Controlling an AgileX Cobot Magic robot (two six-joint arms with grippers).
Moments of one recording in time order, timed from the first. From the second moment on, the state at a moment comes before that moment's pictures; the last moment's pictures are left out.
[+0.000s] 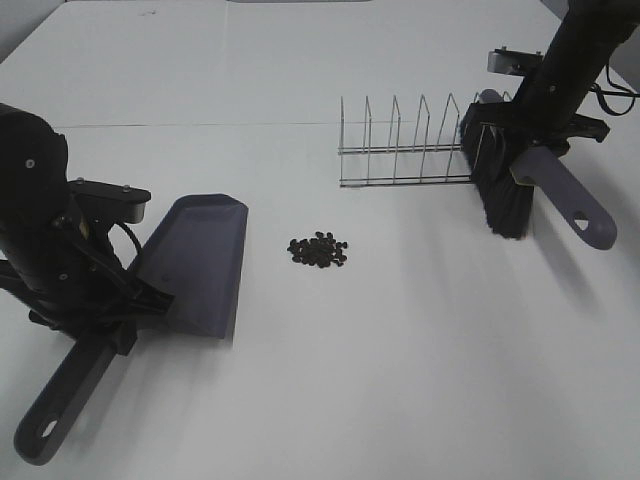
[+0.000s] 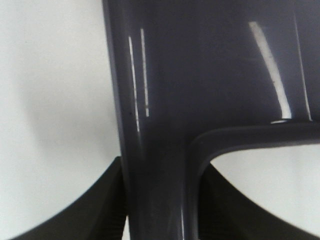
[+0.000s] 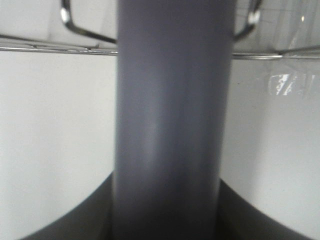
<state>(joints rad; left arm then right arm) -0.47 1.84 -0.92 0.02 0.67 -0.24 -0.01 2.42 -2.03 0.12 1.22 -0.08</state>
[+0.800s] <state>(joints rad) -0.47 1.84 -0.92 0.07 0.67 -0.35 -0.01 2.11 -1.81 0.09 1.22 0.02</state>
